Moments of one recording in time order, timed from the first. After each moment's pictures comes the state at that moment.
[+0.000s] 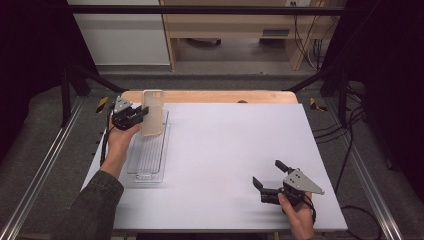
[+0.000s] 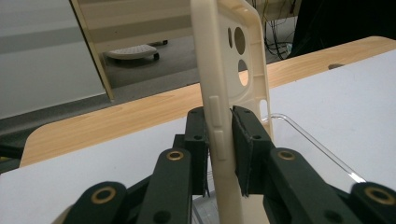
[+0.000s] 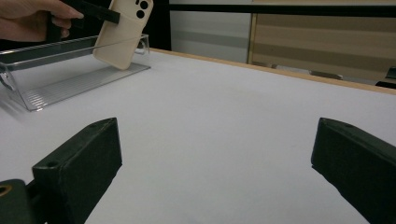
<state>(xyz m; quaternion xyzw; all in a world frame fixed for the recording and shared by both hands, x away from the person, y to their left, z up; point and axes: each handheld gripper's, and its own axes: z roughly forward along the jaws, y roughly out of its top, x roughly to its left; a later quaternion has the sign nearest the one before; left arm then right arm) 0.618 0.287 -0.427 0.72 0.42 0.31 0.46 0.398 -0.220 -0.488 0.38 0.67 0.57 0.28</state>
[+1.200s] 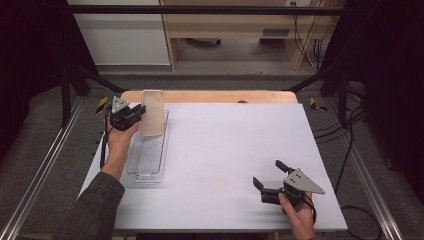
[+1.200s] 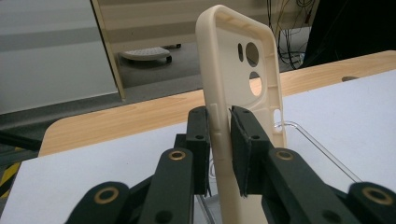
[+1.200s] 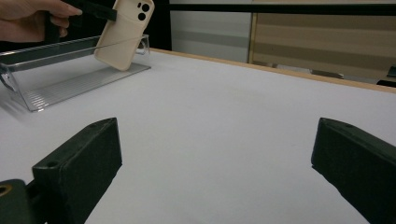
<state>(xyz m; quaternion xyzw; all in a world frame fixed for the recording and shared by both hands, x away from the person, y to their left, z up) 0.614 0.289 -0.425 0.69 0.45 0.32 0.46 0.398 -0.222 -0.488 0.38 0.67 0.57 0.28</state>
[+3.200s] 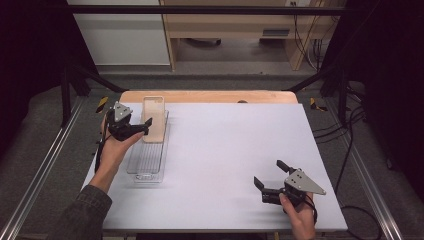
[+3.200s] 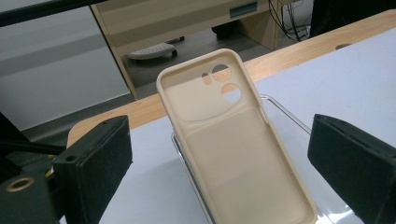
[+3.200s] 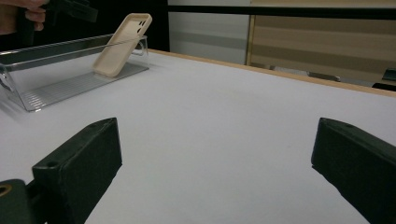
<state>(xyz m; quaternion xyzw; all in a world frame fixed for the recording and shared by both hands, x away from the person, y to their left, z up) 0.576 0.277 -0.410 0.74 0.40 0.36 0.41 0.397 -0.223 -0.486 0.38 0.67 0.57 0.29</state>
